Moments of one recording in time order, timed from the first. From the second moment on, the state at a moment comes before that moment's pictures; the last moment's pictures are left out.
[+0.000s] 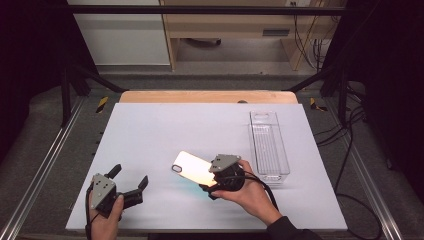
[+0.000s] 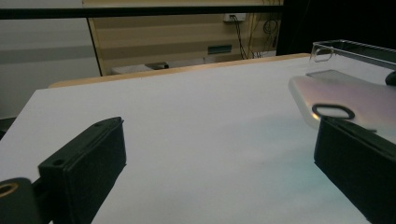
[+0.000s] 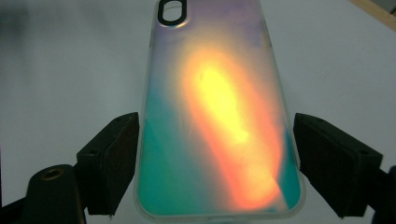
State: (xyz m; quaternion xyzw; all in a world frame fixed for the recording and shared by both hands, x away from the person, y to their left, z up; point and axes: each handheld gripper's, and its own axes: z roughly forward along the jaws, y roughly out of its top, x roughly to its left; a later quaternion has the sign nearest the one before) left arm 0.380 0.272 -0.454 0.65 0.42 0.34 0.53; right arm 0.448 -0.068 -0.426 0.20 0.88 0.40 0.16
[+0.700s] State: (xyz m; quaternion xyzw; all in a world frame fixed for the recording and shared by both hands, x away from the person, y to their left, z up) left arm 0.433 0.234 -0.410 0.68 0.40 0.27 0.55; right arm 0.472 -0.085 -0.383 0.24 0.81 0.47 0.25
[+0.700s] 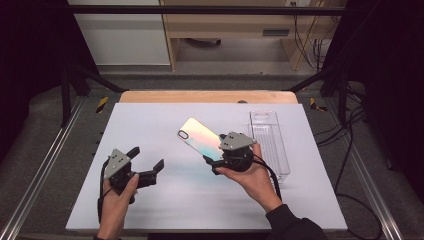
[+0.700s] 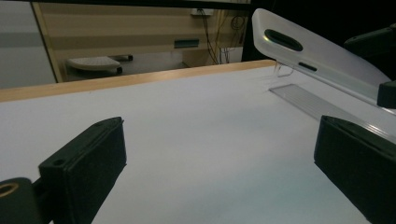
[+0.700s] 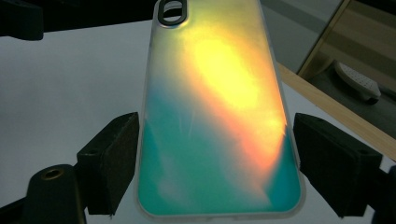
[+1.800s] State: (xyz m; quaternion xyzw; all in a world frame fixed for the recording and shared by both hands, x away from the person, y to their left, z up) left arm 0.464 0.177 -0.366 0.72 0.36 0.21 0.55; right arm 0.452 -0.085 -0.407 0.23 0.77 0.51 0.31
